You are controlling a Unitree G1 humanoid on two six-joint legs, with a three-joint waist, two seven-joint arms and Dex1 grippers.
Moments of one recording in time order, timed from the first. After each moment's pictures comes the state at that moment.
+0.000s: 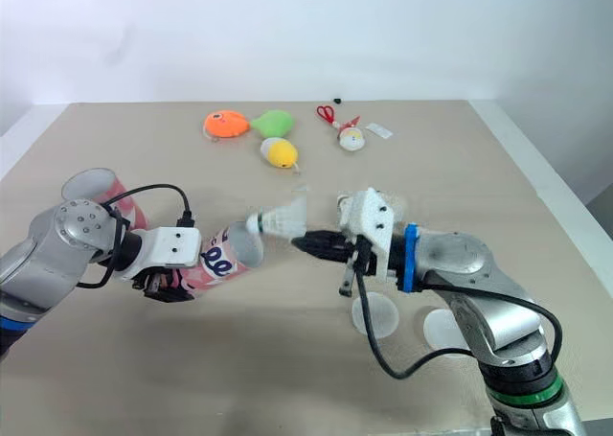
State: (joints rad) left arm -0.56 0.99 -0.37 -0.37 0.06 0.70 -1.37; right arm -0.36 -0.68 0.10 -0.56 0.49 0.60 0.92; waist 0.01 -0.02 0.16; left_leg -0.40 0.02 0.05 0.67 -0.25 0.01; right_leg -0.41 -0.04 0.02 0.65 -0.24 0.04
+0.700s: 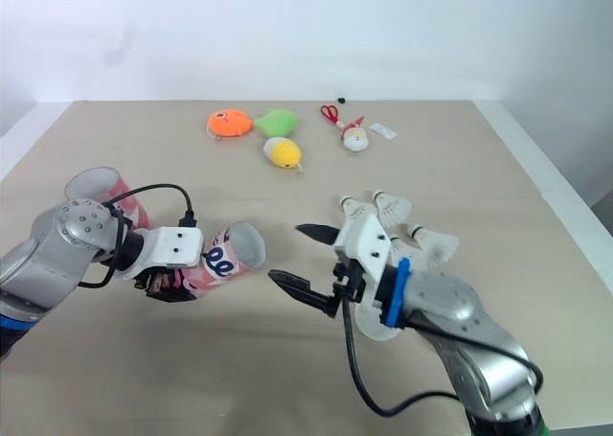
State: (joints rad) left arm -0.56 0.98 -0.38 -0.36 0.06 0.69 -1.38; right arm -0.05 -0.51 -0.02 -0.79 0.52 0.61 0.62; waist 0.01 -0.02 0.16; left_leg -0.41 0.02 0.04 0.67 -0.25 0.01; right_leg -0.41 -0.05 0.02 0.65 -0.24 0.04
